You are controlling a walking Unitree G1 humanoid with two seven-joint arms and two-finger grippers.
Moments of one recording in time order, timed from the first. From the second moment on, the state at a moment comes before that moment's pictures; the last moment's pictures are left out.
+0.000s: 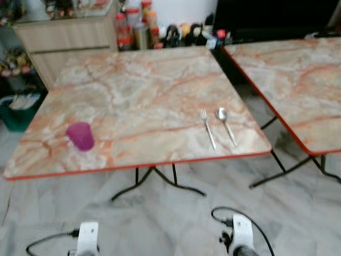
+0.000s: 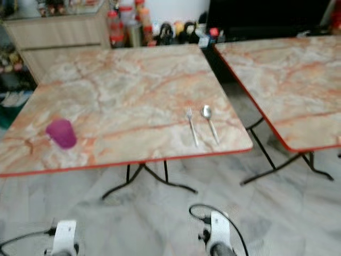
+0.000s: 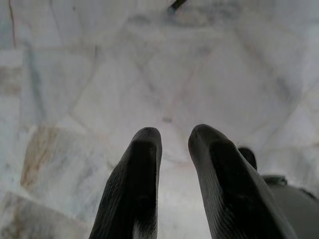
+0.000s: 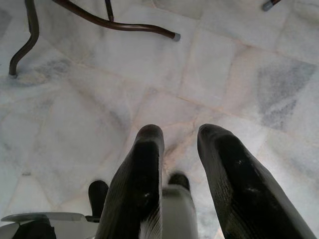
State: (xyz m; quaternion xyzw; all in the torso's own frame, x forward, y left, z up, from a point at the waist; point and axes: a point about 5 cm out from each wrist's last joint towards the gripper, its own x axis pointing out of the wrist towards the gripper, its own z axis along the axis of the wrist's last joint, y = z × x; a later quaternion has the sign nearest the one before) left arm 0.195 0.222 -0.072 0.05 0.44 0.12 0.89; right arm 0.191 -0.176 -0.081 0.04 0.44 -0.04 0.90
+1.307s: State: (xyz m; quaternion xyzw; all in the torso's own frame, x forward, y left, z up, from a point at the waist) left arm 0.179 0.215 -0.082 0.04 0.46 0.12 0.88; right arm 0.224 -0.196 -0.034 -0.13 0.20 0.04 0.97
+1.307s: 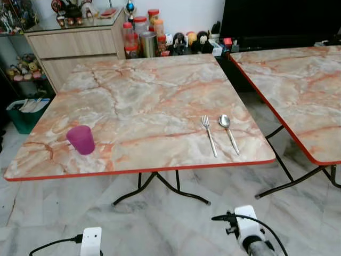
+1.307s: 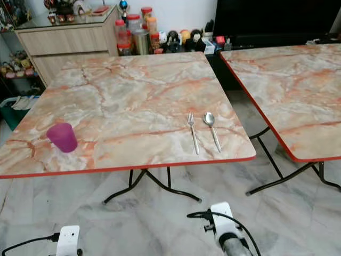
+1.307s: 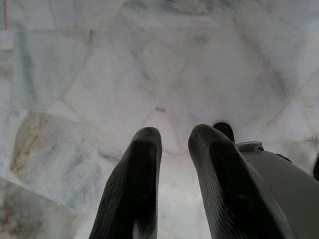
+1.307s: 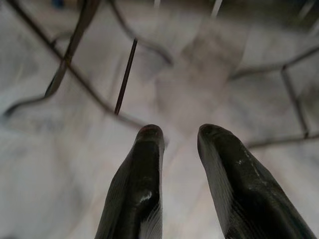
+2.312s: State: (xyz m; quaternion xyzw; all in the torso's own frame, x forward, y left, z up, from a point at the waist) left arm 0.178 0.213 -0.082 0.06 0.46 0.10 0.88; right arm 0.292 -0.139 0.058 -0.05 0.00 0.04 1.00
